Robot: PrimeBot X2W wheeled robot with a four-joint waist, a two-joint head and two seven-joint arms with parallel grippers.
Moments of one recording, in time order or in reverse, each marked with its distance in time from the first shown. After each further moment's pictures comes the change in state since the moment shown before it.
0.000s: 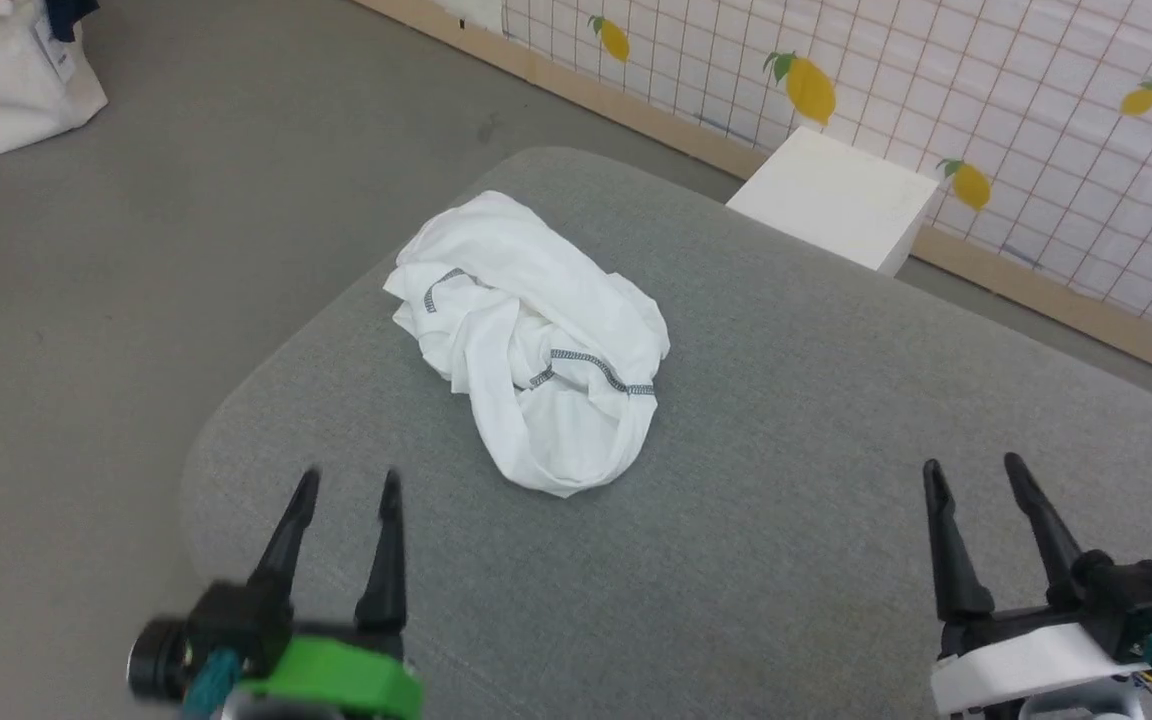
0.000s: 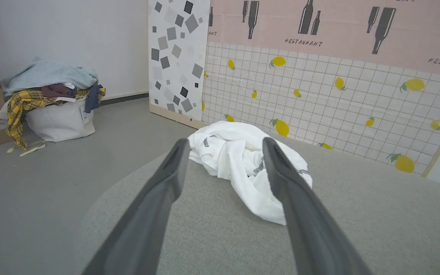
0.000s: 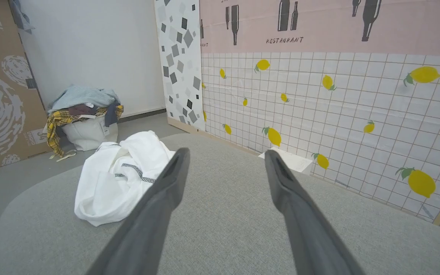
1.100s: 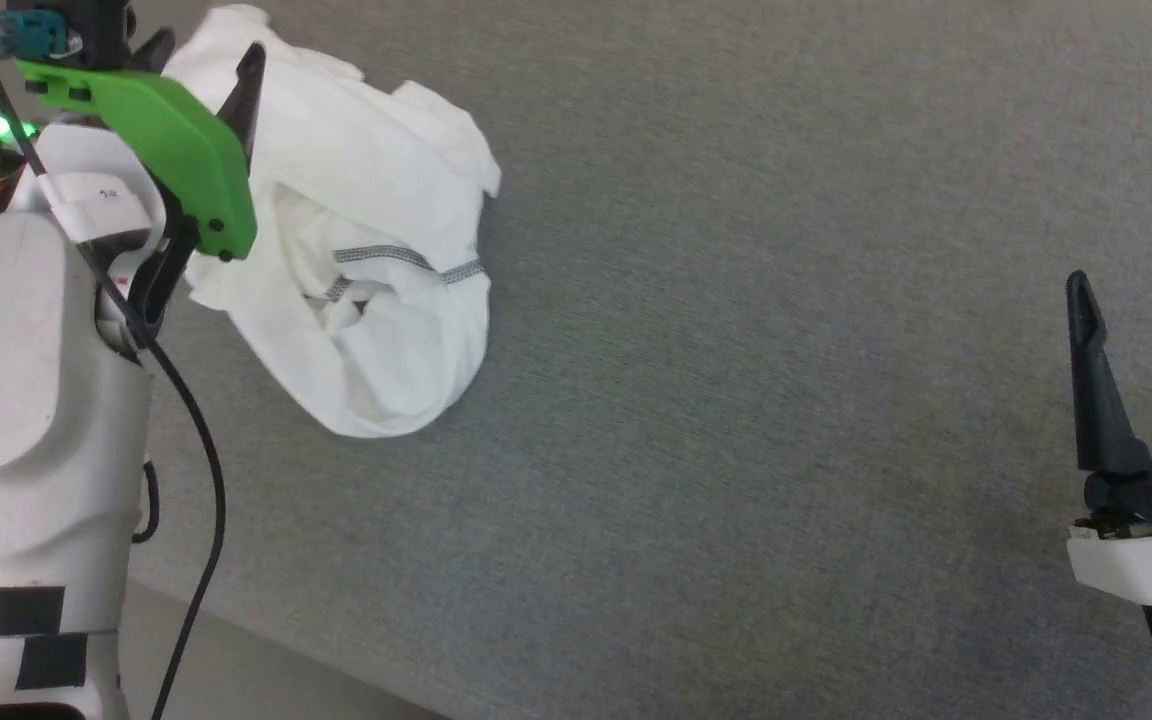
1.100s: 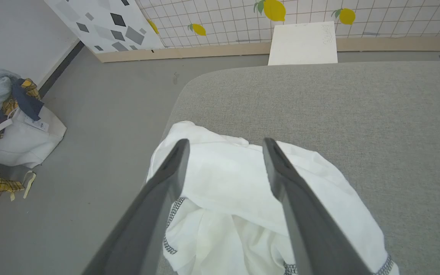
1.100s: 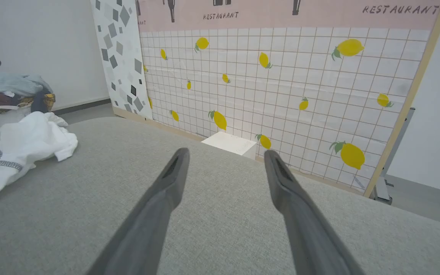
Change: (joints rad) left arm -0.916 0.281 -0.066 0.381 -0.164 -0.025 0.641; right arm -0.129 -0.196 -0.040 -0.332 -0.042 0.000 0.081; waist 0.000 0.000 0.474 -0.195
